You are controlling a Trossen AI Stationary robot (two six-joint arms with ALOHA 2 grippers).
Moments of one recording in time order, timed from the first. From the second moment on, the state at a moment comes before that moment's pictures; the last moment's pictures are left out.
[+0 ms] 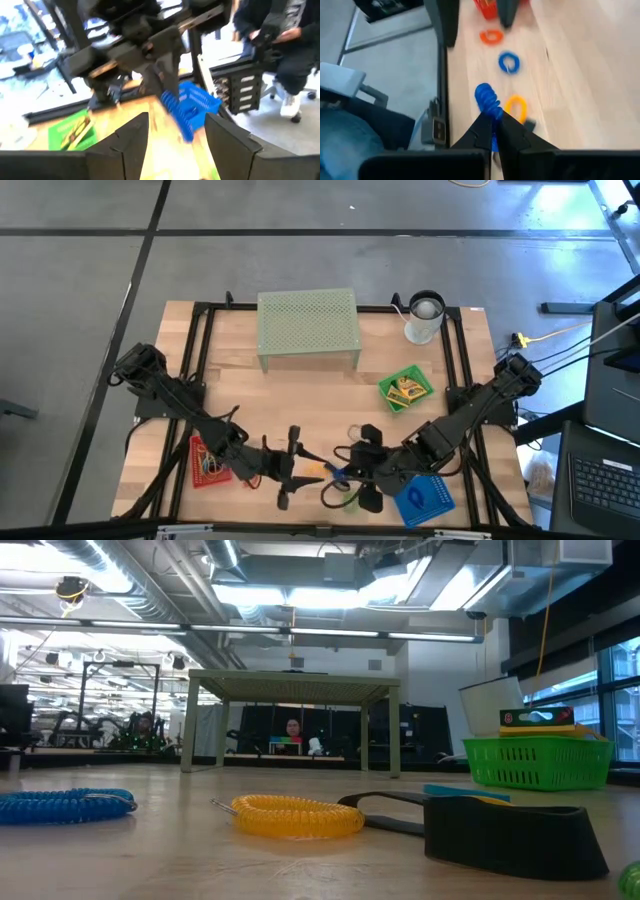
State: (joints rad) left arm -0.65 1.64 1.06 0.39 -0.58 0.09; right arm 0.67 1.70 1.49 -0.60 0.35 0.73
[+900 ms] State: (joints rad) left arm -0.66 1.64 1.06 -0.22 -0.57 -0.45; right arm 0.96 1.80 1.49 -1.05 0.15 1.64
